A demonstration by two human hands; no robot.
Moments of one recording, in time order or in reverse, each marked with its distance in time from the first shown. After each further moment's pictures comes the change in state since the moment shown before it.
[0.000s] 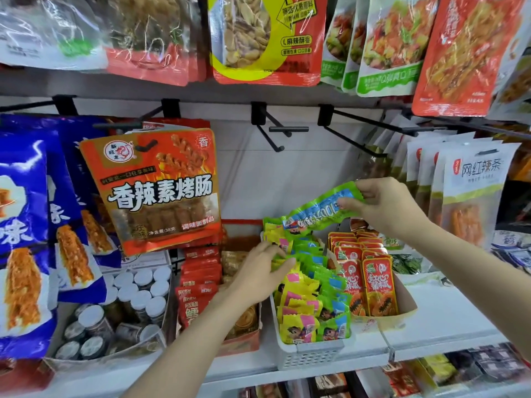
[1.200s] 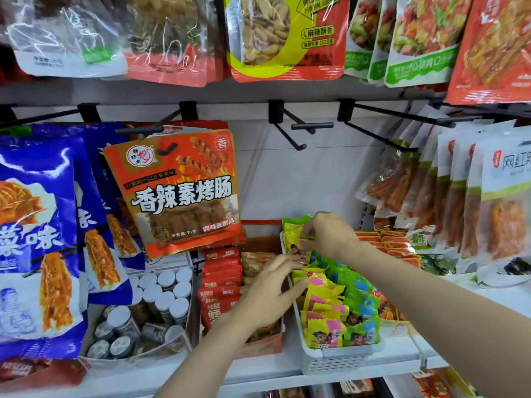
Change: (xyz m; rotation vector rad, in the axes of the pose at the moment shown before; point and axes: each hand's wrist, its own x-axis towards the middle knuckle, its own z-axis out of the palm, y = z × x) left_hand -0.029 -0.021 -0.001 -0.077 -0.032 0.149; right_hand 0.022 -0.019 0.128 -0.329 -0.392 0.058
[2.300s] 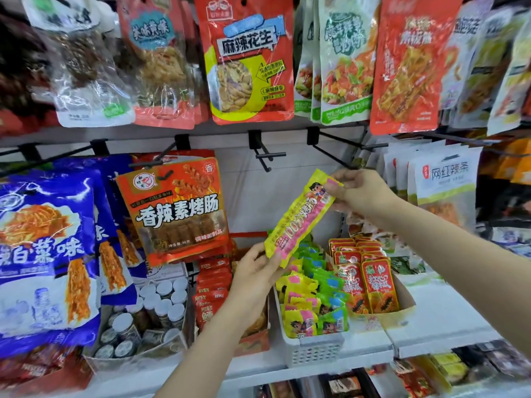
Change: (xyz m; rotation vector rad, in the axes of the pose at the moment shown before) left_hand -0.008 0.082 -0.023 -1.151 0.301 -0.310; right_hand -0.072 0.026 -0.129 1.128 0.266 0.062
